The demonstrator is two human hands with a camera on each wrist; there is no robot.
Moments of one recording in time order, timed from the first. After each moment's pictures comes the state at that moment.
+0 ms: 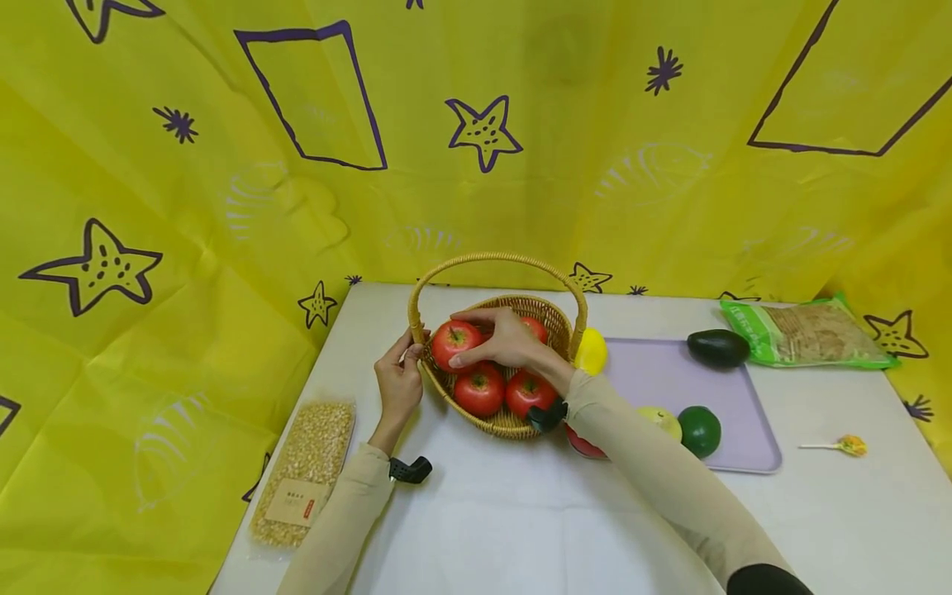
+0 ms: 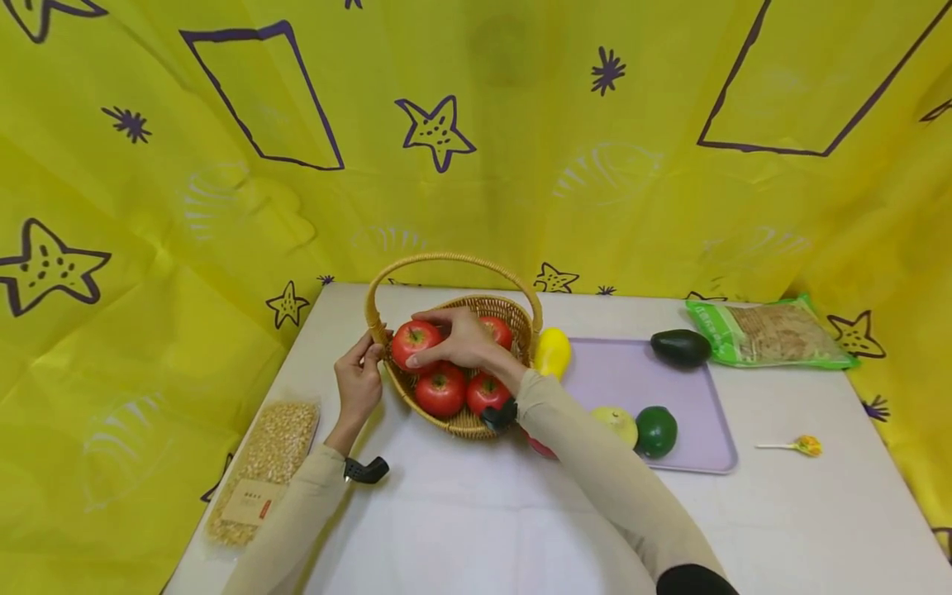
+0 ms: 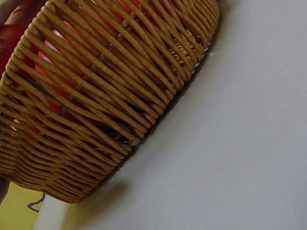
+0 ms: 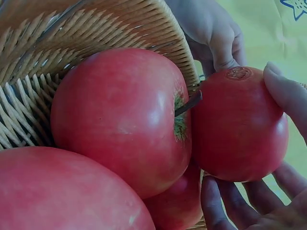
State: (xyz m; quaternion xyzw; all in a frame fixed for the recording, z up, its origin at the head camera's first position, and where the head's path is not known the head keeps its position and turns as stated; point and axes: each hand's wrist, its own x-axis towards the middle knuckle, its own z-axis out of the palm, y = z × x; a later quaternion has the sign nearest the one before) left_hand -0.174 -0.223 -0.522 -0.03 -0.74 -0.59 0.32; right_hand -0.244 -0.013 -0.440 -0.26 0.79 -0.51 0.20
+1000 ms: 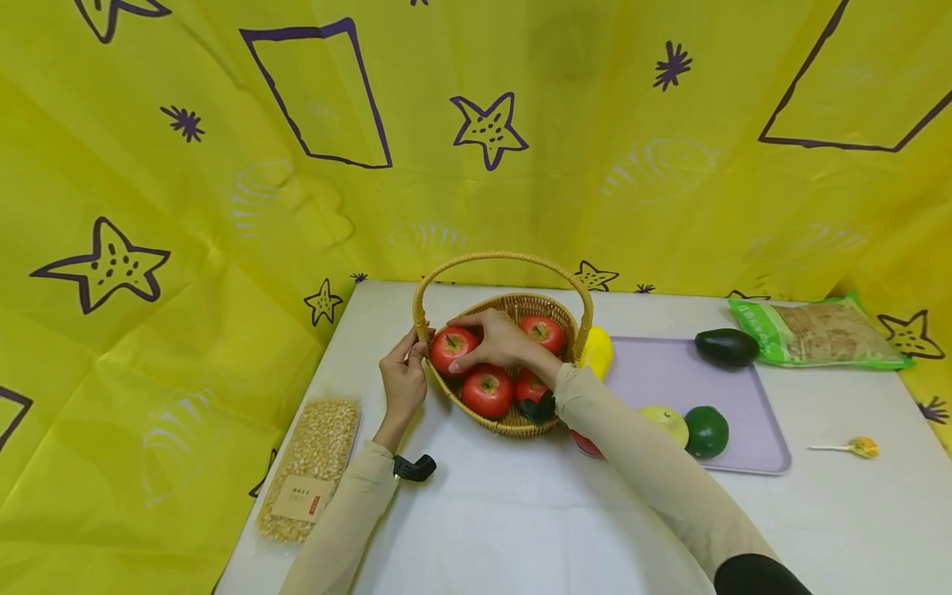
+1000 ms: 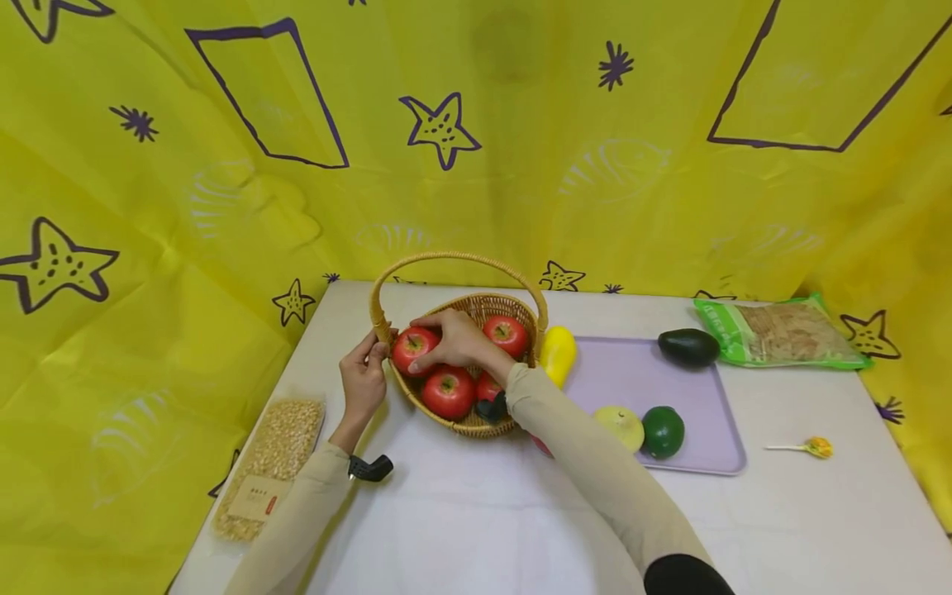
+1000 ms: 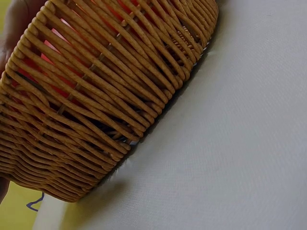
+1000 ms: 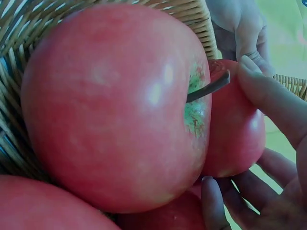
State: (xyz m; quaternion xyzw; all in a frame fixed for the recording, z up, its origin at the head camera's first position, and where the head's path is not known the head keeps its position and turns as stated) left_hand -0.175 -0.222 -0.520 -0.03 -0.74 -0.58 0.33; right_hand -0.253 -0.033 -0.446 -0.33 0.83 -0.41 0.18
